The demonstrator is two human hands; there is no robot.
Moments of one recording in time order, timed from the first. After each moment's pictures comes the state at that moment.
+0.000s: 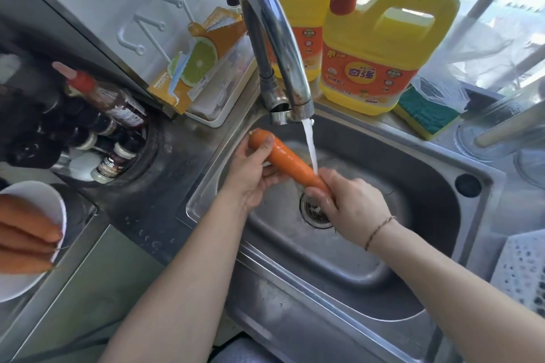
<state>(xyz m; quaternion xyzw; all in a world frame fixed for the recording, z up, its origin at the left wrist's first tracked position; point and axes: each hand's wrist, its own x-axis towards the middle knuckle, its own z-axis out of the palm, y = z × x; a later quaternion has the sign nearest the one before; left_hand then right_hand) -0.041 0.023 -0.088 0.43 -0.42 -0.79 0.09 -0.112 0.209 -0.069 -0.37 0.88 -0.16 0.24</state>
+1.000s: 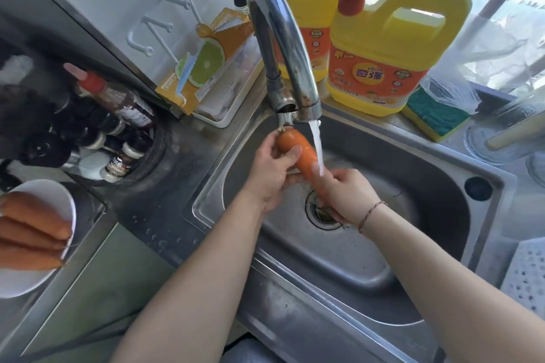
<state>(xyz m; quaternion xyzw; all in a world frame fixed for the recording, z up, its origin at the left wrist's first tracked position) -0.050 0.038 -0.093 0.36 -0.48 -0.79 0.07 -0.118 0.180 -0.078 -0.11 0.81 -0.39 0.43</state>
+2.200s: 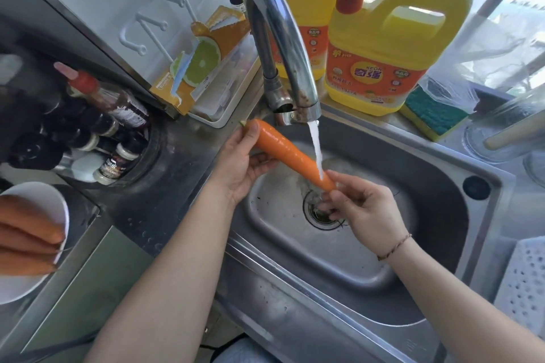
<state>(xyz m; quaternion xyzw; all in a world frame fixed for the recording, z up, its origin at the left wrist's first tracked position) -0.037 -0.007 -0.082 0.41 -0.46 -0.78 0.10 -0.100 0.220 -0.092 -0.15 0.72 -0.59 0.32</state>
